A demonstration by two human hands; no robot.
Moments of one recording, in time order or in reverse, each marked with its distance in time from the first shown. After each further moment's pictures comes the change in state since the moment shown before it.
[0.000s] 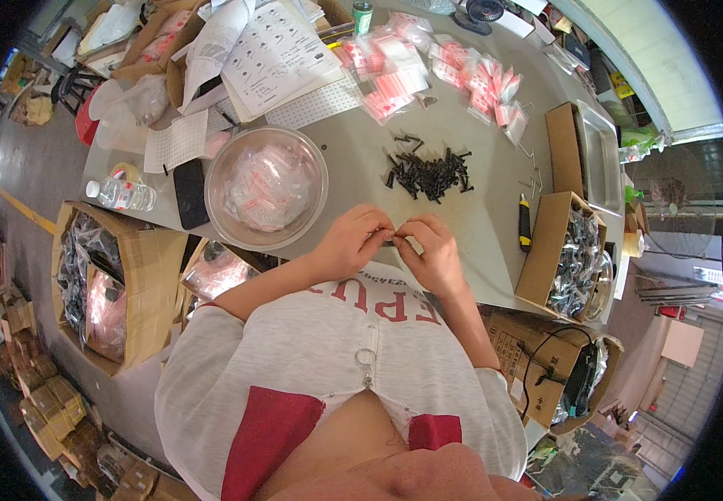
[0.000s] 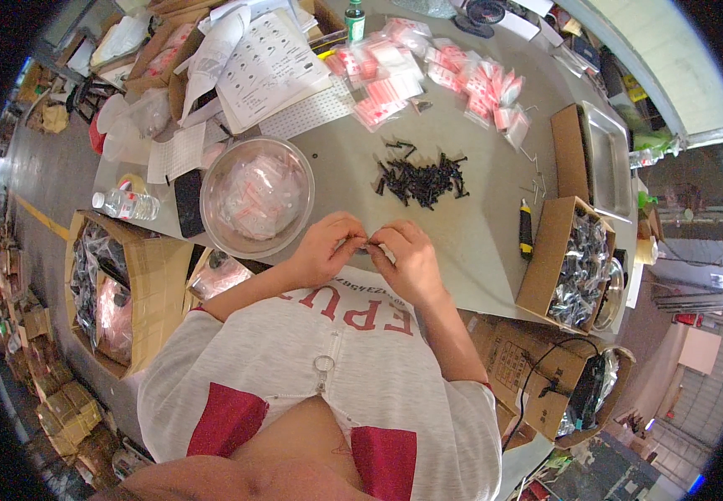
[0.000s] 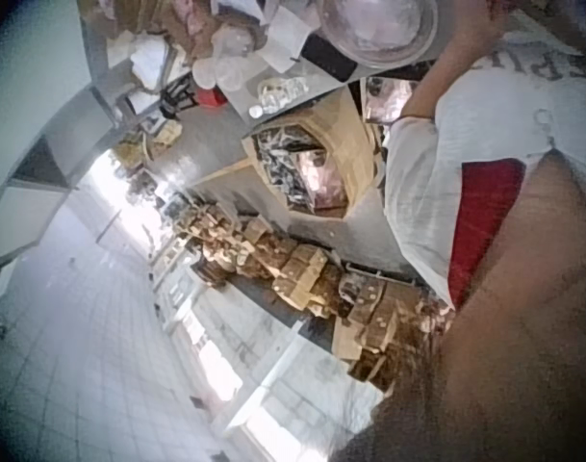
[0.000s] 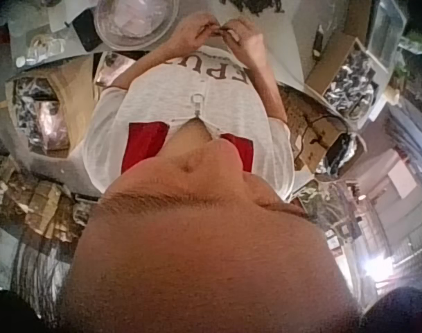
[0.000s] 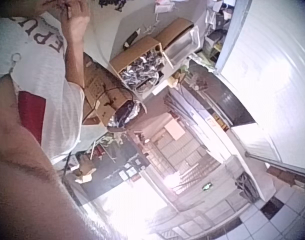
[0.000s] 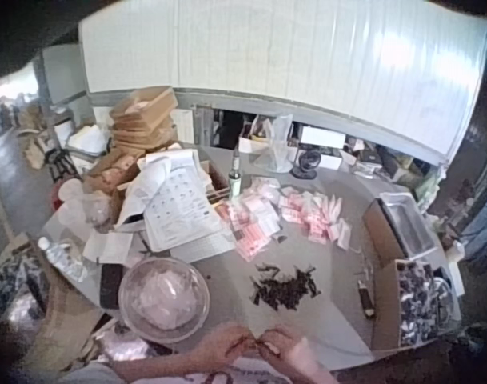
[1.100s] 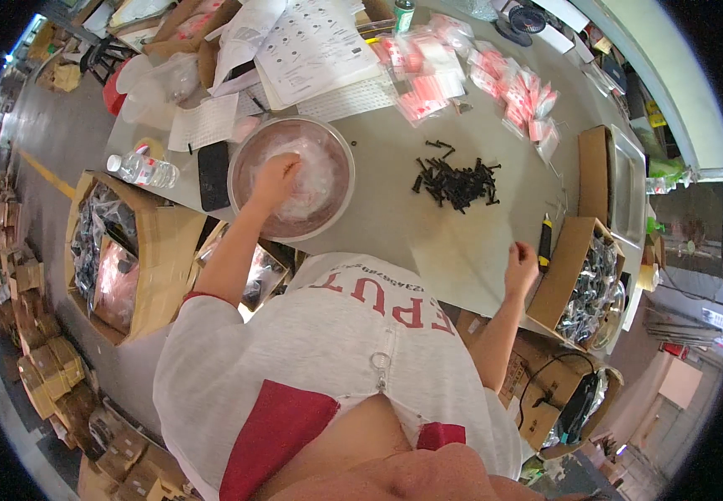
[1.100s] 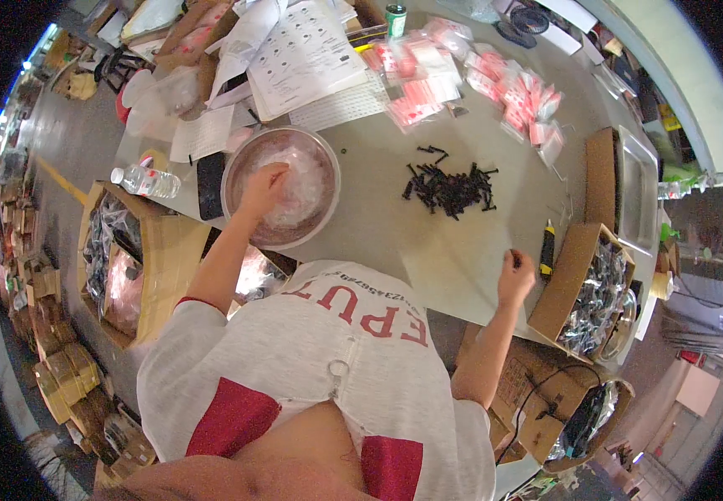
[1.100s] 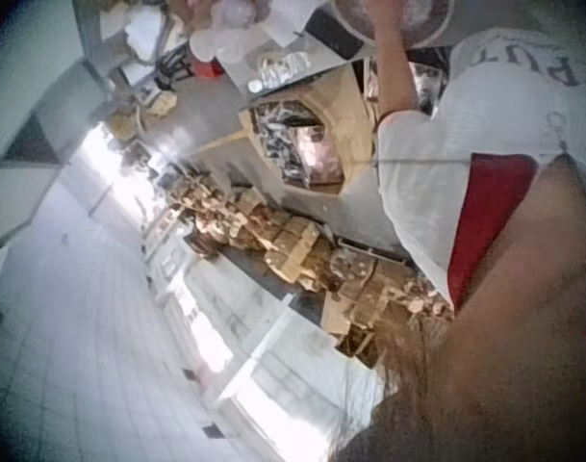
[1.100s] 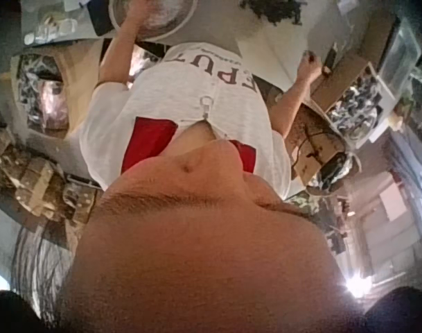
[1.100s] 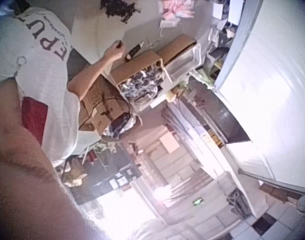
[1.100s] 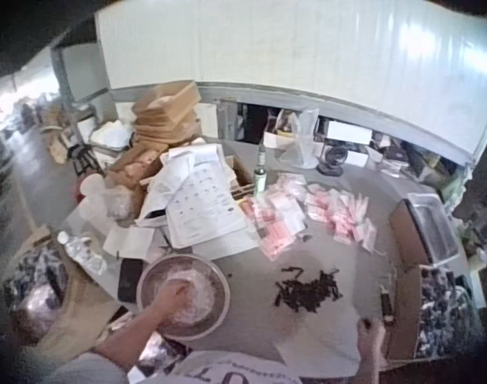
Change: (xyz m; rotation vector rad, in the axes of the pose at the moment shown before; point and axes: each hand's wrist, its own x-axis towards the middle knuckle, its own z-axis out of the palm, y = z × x) left_hand -0.044 -0.160 -0.118 0.427 0.330 -0.429; right_hand -0.093 0.185 -0.060 -0.267 0.415 0.746
